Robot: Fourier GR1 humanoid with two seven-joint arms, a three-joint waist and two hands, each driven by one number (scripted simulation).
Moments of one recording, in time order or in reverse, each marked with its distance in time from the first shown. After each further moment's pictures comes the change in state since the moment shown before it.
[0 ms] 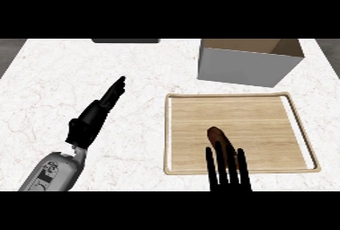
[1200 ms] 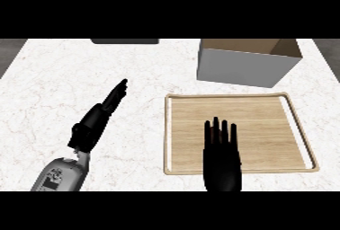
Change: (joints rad) left arm 0.058 -0.124 0.101 -0.050 -0.143 -0.093 0.042; right arm -0.144 0.161 -0.232 0.352 -0.005 -0.070 -0.068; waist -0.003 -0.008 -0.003
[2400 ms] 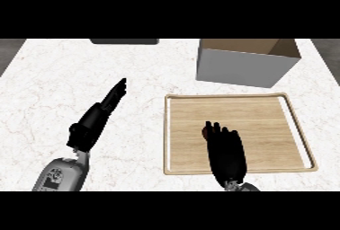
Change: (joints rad) left arm 0.007 -0.052 0.064 -0.004 -0.048 -0.069 -0.011; right arm -0.057 -0.021 -0.104 0.058 -0.095 -0.038 -0.173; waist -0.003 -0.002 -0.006
